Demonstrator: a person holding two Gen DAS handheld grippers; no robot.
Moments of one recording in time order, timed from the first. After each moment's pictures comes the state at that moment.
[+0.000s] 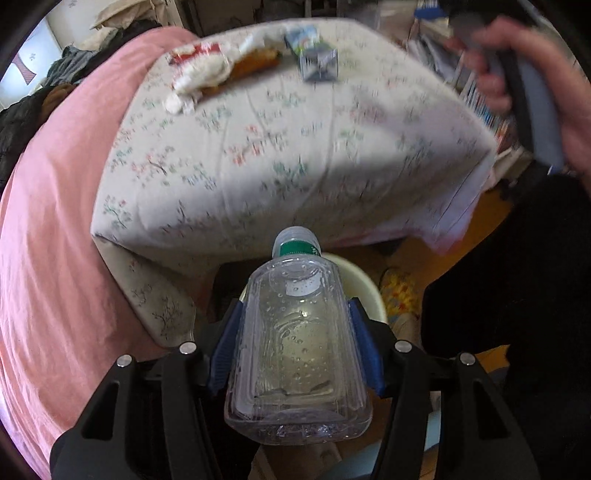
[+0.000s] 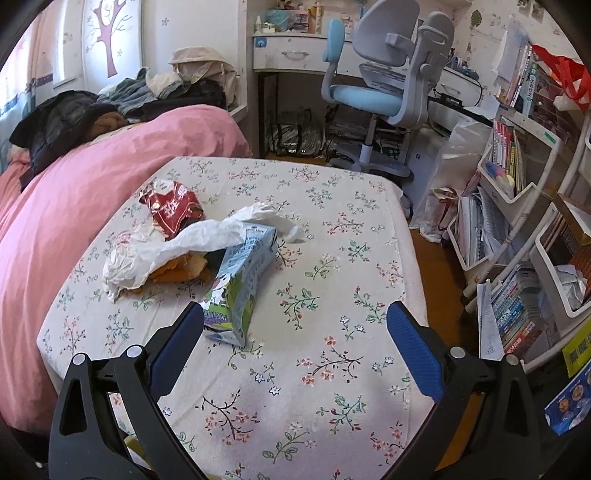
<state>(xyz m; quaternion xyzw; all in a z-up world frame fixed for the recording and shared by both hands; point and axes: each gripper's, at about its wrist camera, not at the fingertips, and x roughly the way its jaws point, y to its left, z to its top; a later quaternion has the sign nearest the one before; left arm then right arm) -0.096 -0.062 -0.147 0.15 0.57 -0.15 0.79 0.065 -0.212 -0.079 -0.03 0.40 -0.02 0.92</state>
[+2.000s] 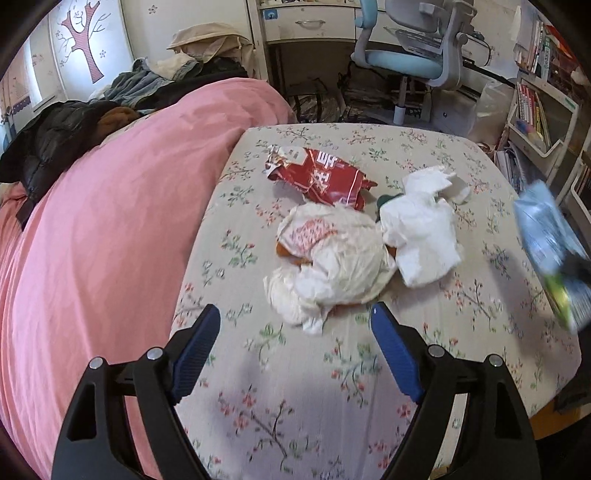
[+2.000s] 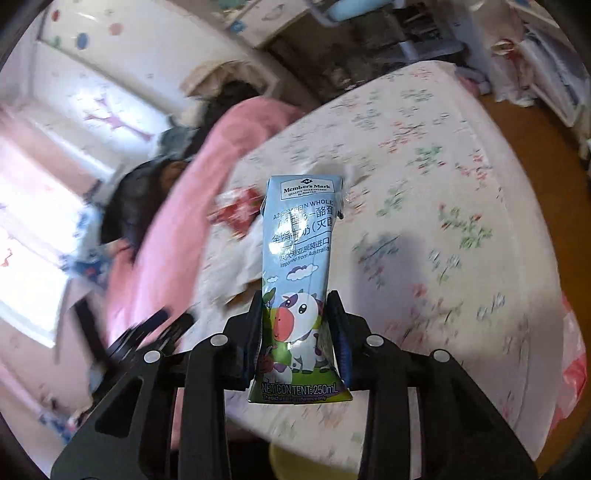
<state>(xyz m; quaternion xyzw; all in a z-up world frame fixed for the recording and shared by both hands) 0.101 -0.015 -0.103 0.08 0.45 -0.06 0.89 0.073 -0.283 -0.106 0.29 0.46 0.21 0.81</state>
